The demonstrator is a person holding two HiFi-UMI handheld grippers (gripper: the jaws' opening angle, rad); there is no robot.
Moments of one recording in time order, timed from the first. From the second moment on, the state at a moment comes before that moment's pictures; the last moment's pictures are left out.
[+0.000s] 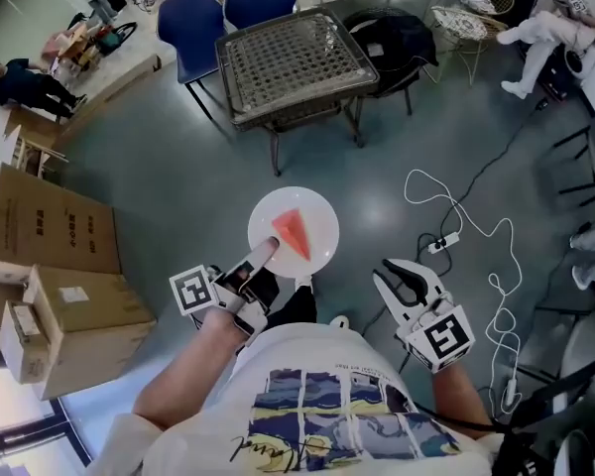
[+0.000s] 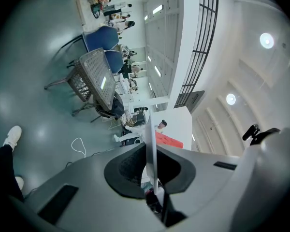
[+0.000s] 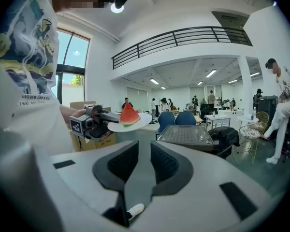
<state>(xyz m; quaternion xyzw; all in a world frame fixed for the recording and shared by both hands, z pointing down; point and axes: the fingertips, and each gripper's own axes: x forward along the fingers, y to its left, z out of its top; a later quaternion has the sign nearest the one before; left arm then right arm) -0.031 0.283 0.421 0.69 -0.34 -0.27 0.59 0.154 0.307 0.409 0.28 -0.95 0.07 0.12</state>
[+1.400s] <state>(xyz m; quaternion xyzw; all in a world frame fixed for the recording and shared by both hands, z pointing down) -0.134 -0.143 0.501 0.65 -0.38 -0.28 0.60 0.093 -0.072 0.394 0.27 -0.95 0.08 0.16</state>
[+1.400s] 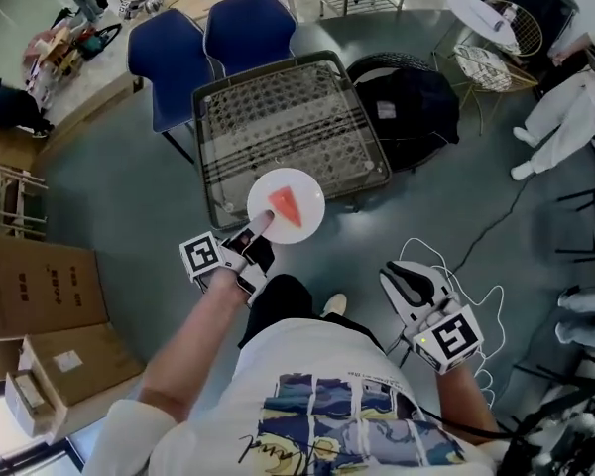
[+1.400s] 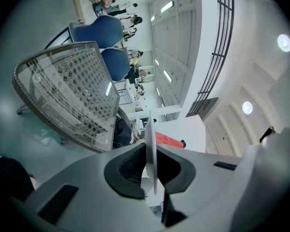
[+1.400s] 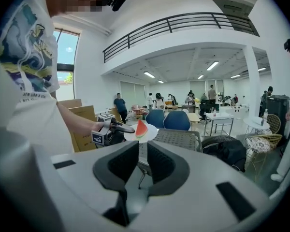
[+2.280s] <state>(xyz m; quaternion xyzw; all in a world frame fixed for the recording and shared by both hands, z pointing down) -0.139 -0.430 0.713 0.64 -0.34 -0.13 0.67 0.056 -0.235 0.436 0.39 -0.87 0.20 0.24</state>
